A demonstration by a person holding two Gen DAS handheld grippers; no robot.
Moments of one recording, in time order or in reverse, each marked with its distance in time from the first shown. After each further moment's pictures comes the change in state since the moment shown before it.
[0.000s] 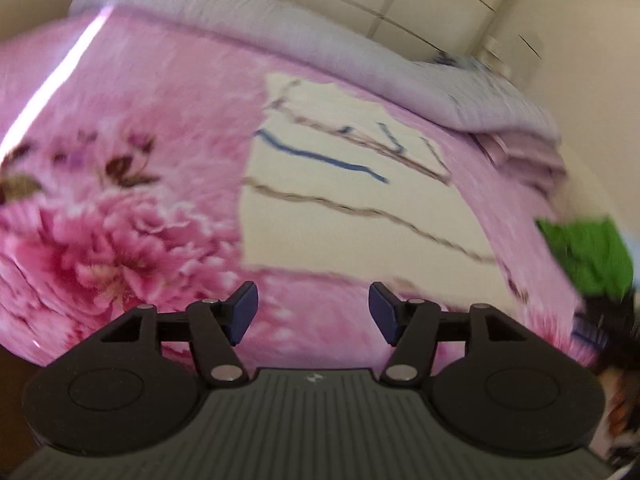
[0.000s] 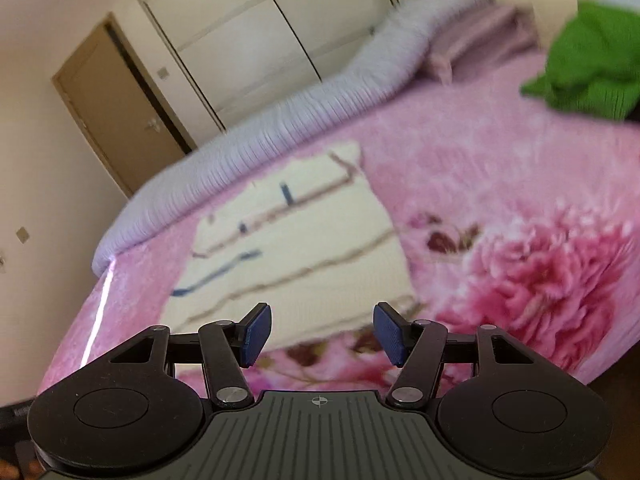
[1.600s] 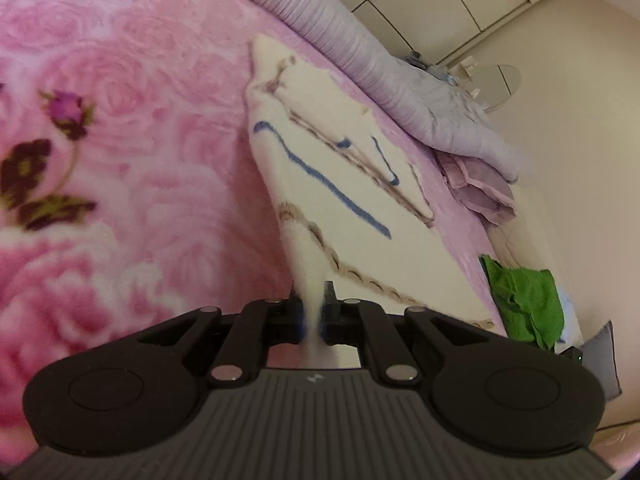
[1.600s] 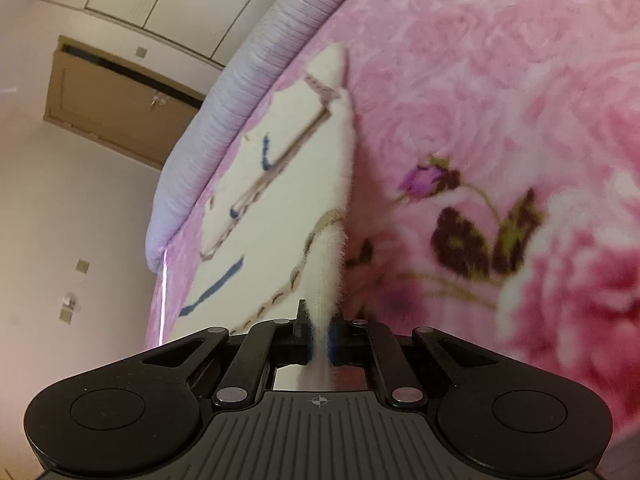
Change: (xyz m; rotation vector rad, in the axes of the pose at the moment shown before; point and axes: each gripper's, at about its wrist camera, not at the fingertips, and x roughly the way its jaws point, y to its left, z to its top) left arm 0.098 0.076 0.058 -0.151 0.099 -0.286; right arm 0.125 -0.109 0.074 0.283 0.304 0.267
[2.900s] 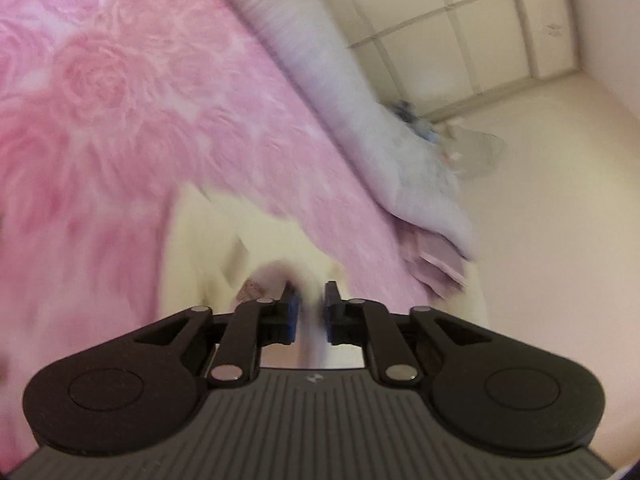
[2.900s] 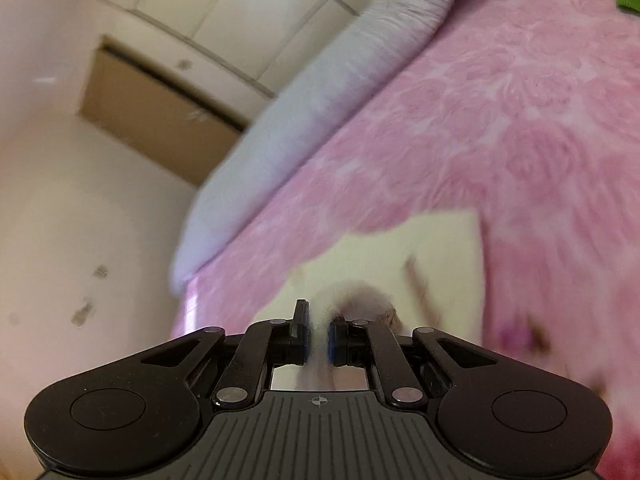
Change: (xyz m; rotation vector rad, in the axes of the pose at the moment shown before) left arm 0.075 0.027 0.152 -0.261 -0.068 -0.077; right arm 0.051 0.066 0.121 -0.046 -0.055 -0.008
